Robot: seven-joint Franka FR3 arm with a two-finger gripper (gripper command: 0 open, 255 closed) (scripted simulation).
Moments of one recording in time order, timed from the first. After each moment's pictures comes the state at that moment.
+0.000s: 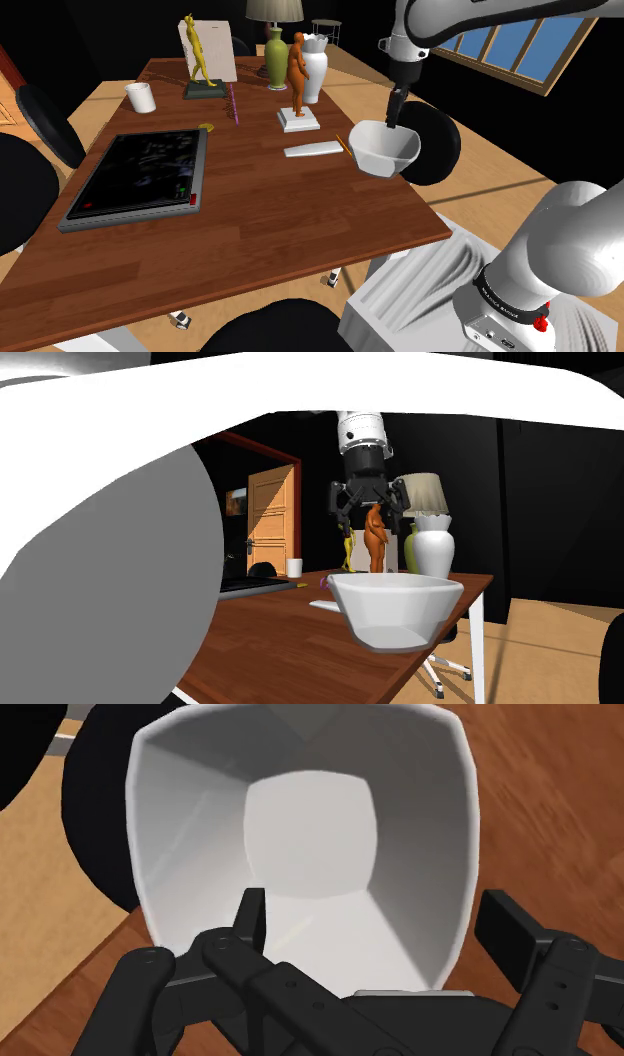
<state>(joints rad) 0.07 -0.40 -0.15 -2.26 -0.16 1.83 -0.41</state>
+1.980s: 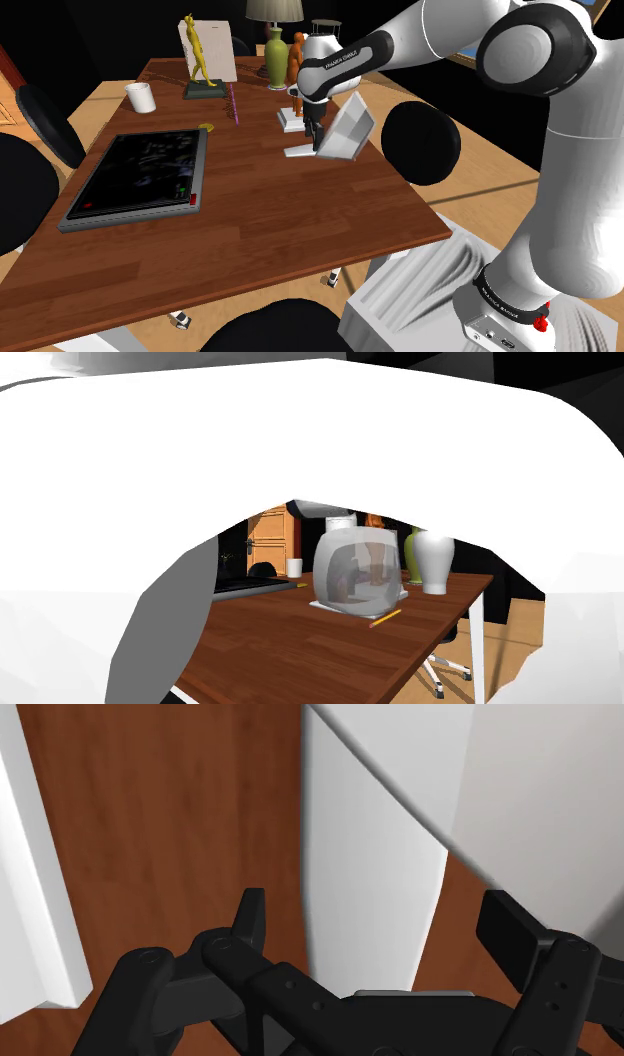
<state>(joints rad) 0.14 0.39 -0.12 -1.75 0.05 2.16 -1.15</state>
